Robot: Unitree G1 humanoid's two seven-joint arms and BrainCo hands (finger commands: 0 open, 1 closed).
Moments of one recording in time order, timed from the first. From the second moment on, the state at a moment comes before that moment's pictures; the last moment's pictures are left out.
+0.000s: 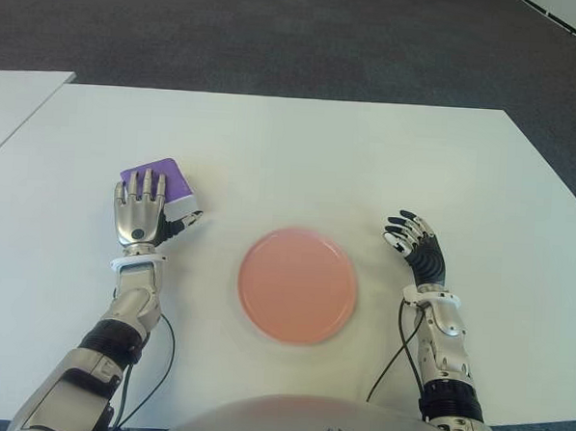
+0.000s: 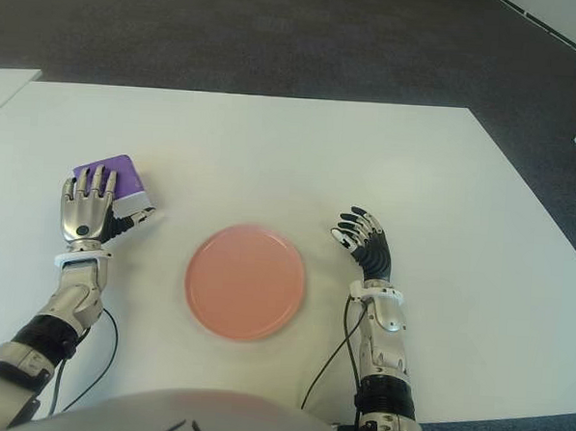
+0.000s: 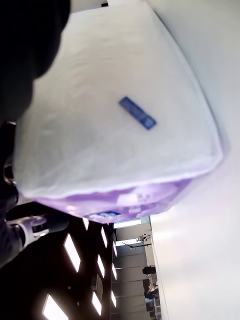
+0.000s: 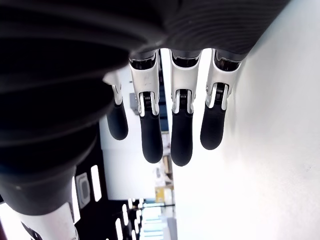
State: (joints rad) left arm -0.14 0.45 -0.30 0.50 1.03 0.44 0.65; right arm 0.03 -0.11 -0.18 0.32 0.16 -0.24 0.12
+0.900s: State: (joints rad) left arm -0.14 0.43 -0.27 0.39 0.99 0.41 0.82; right arm -0.03 -0.11 -0.18 0.41 0.15 -0.28 0.11
